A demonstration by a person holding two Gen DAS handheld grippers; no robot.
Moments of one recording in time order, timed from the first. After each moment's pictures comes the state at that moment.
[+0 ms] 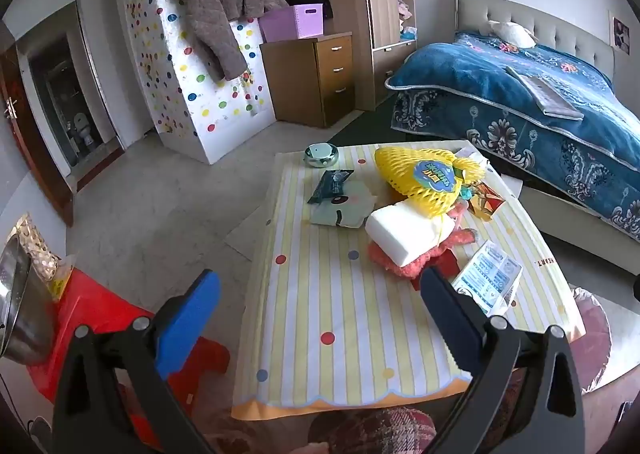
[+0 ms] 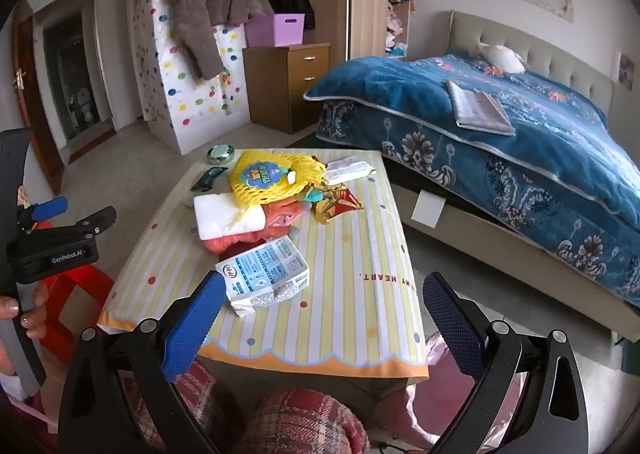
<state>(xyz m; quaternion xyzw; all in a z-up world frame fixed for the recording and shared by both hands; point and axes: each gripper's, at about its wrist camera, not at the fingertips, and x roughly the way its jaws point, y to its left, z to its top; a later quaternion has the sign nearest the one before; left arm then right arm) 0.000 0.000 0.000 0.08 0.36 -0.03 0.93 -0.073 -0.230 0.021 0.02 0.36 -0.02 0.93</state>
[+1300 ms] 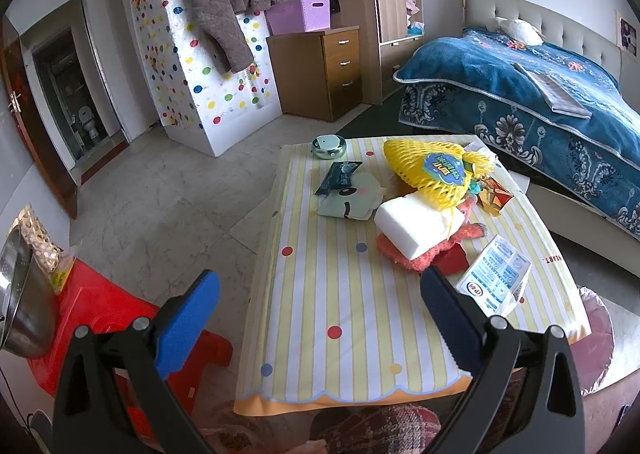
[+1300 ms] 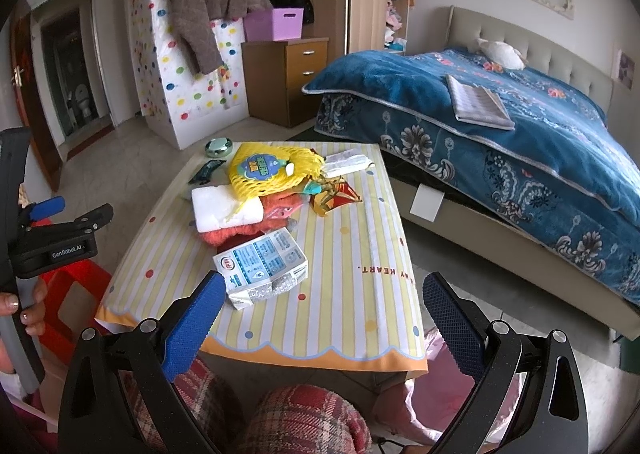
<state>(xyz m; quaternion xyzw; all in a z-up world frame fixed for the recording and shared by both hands) 0.002 0.006 -0.007 0.09 0.37 -0.02 0.93 -0.074 -0.229 0.019 0.03 0.37 -0.03 0.93</state>
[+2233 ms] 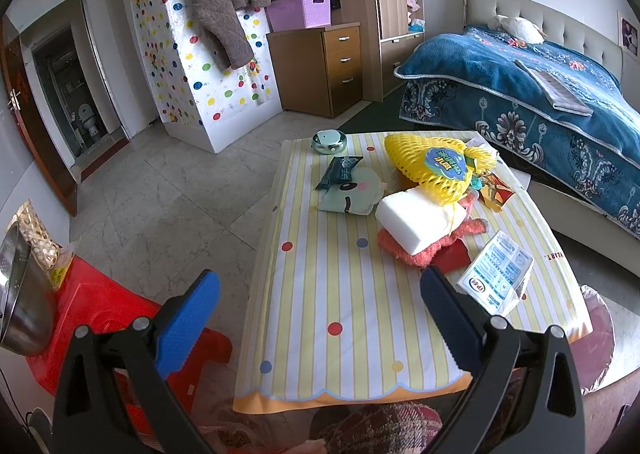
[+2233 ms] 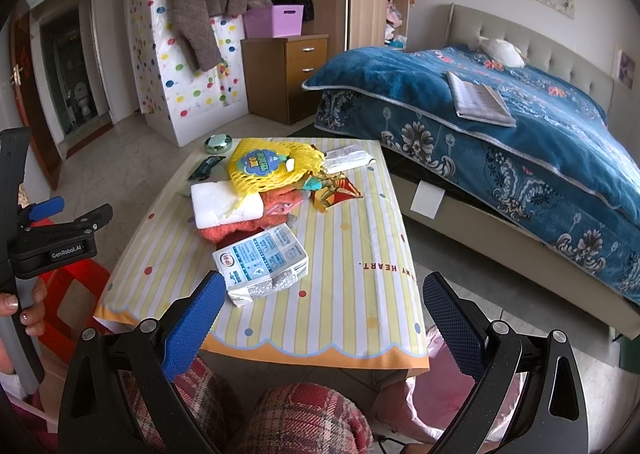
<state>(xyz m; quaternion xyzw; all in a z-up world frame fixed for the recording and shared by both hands) 0.001 0.010 -0.011 0.08 0.37 -0.02 0.92 -0.073 -0.228 0.016 0.03 0.37 -0.03 0.93</state>
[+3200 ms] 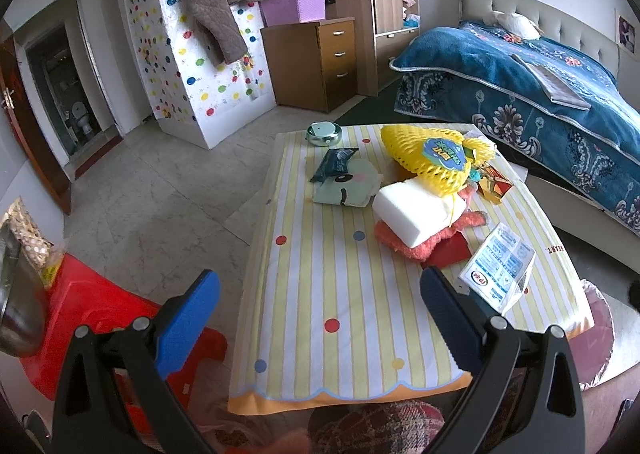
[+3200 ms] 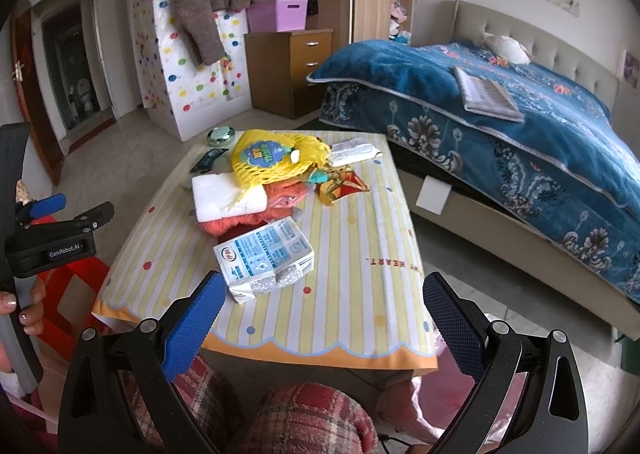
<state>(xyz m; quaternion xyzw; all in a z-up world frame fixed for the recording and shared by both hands) 0.003 0.009 -0.029 0.08 0.38 -0.03 0.92 -0.071 -0.217 -0.013 0.02 0.38 -0.02 0.93</state>
